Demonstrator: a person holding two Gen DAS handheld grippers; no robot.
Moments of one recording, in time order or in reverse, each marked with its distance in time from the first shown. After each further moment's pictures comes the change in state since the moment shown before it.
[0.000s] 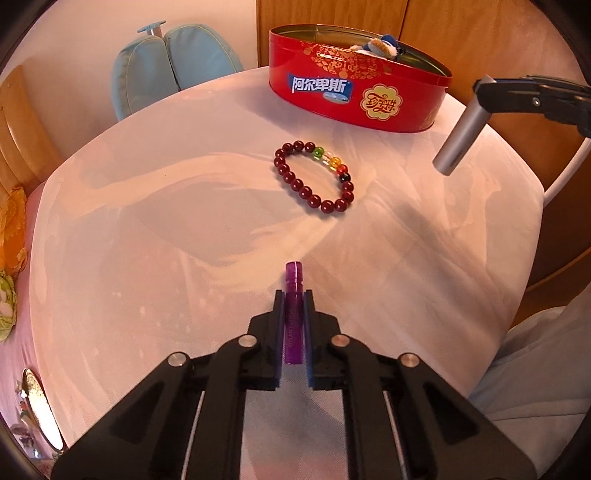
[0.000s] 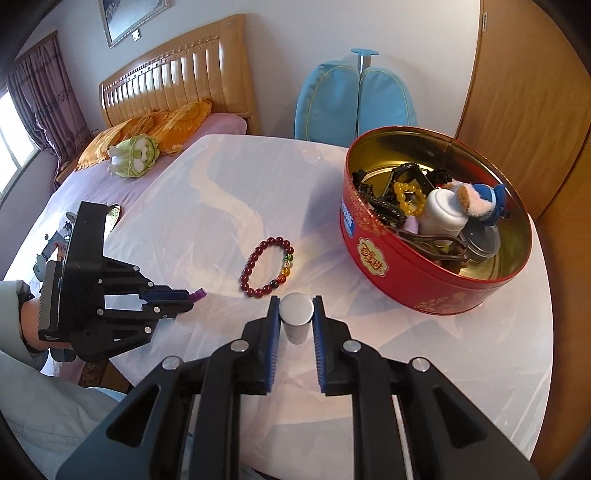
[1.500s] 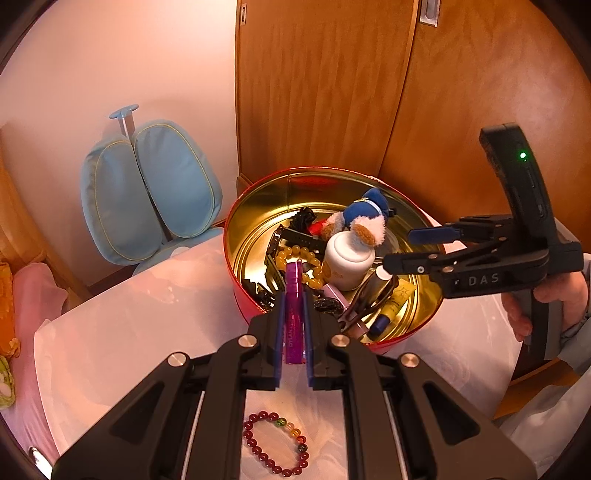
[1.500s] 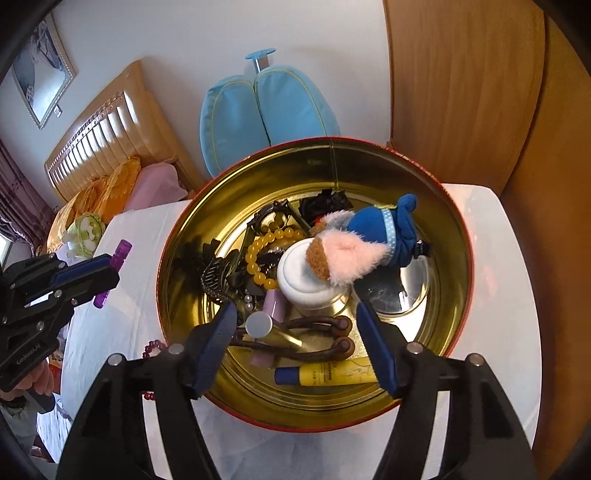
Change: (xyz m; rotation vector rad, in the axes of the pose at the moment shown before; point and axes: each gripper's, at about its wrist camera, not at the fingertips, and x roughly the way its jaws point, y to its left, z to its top) left arm -0.017 -0.033 0.206 0.031 -0.254 -0.060; right arm 0.039 -0.169 0.065 0.308 -0.021 -0.052
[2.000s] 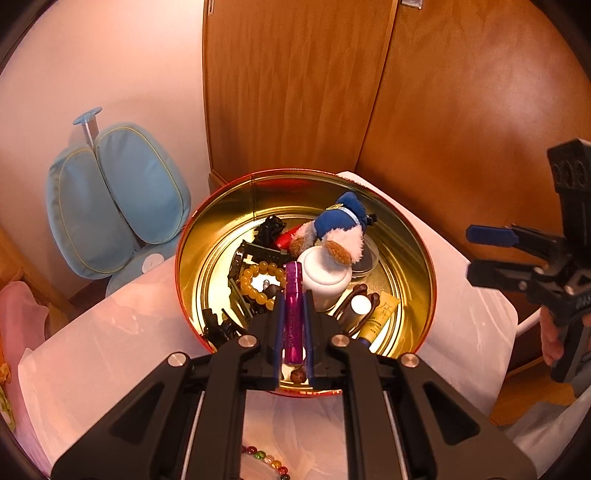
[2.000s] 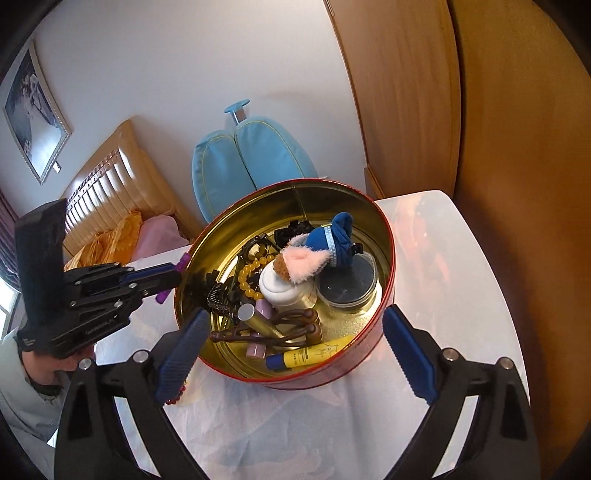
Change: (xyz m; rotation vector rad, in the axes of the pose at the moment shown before) left arm 0.045 -0.013 0.033 0.049 0.064 -0.095; right arm -0.063 -0.030 -0.028 0.135 -0.142 0.013
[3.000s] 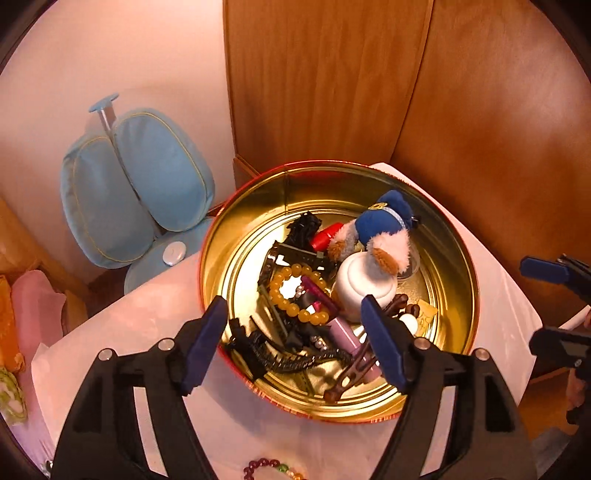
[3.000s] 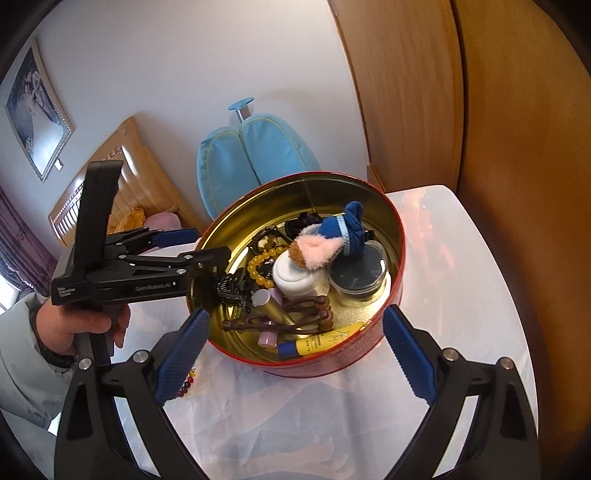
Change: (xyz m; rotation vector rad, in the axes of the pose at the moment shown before) left arm 0.001 0.014 0.001 -0.033 0.045 0.115; right arm -0.002 0.021 -0.007 -0.040 0.004 0.039
